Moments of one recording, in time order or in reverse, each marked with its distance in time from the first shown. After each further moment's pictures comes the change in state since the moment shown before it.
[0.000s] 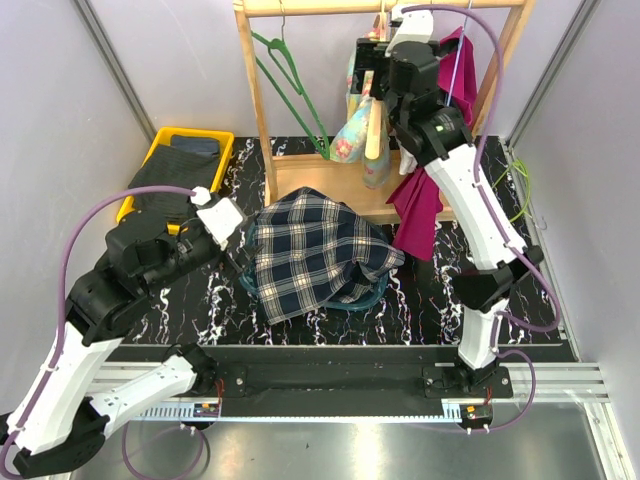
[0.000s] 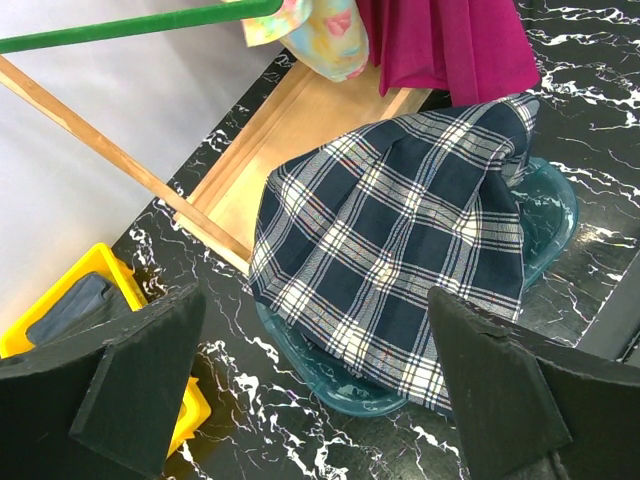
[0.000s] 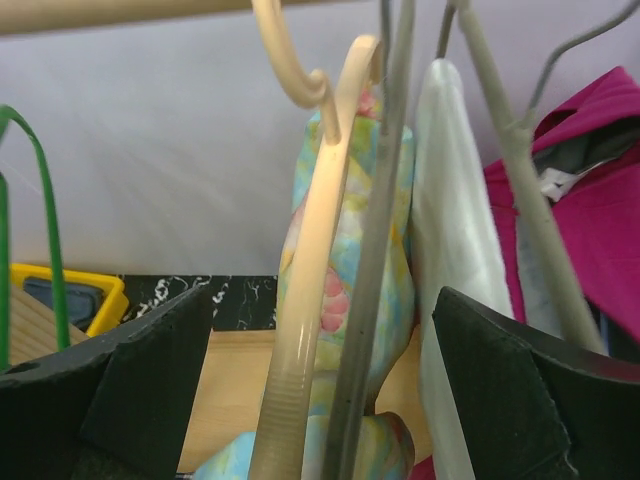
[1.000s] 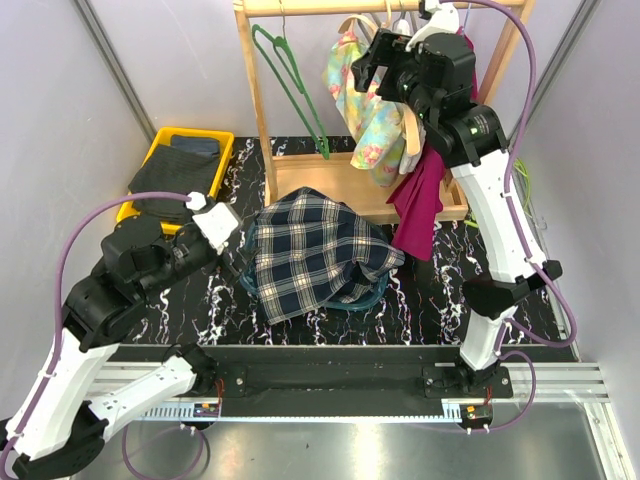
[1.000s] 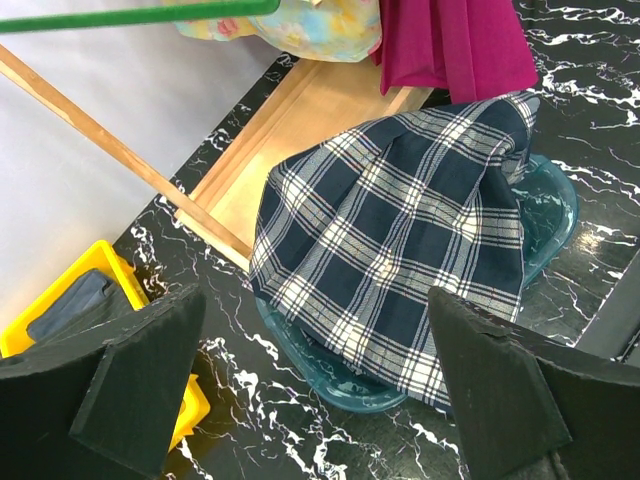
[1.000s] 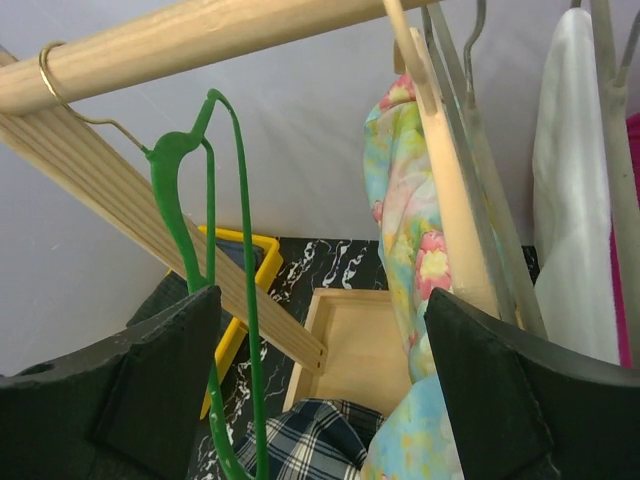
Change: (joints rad) left arm 0.008 -0.031 -0.026 0.002 0.003 0.000; right arm -0.032 -0.092 0.068 -0.148 -0.297 0.261
